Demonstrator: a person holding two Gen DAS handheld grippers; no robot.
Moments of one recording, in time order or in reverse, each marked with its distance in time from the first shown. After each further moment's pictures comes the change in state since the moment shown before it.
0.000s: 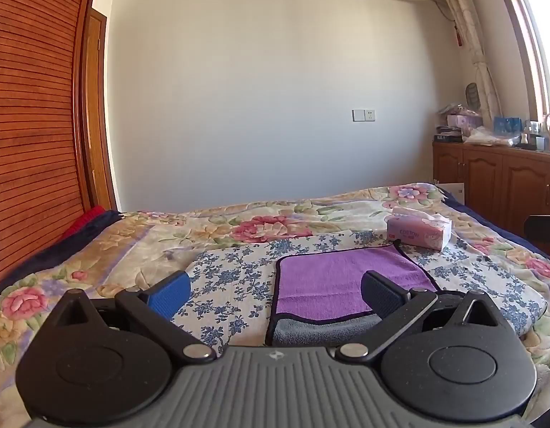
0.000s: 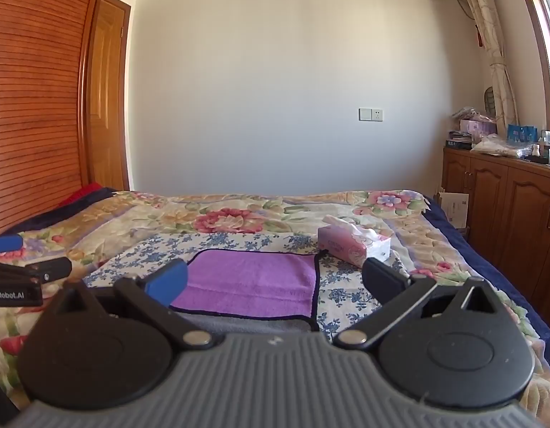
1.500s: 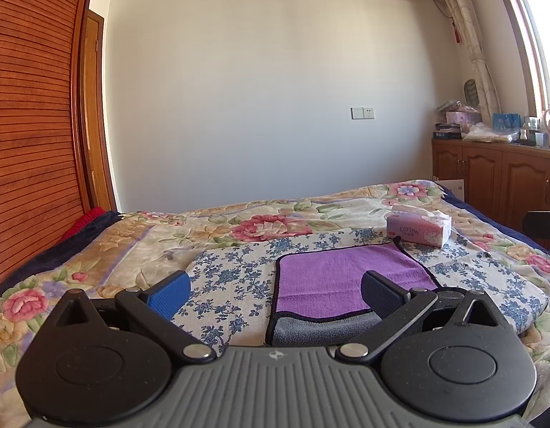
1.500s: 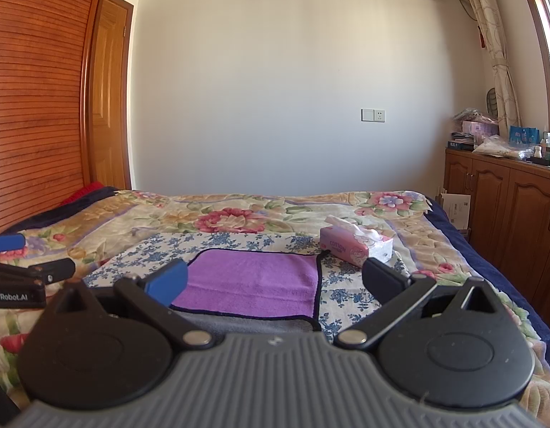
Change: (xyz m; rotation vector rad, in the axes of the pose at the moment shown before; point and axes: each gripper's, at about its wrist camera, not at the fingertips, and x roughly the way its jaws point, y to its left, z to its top) left arm 0.000 -0.001 0.000 0.005 0.000 0.001; right arm -0.002 0.003 0.002 -0.003 -0.001 0.000
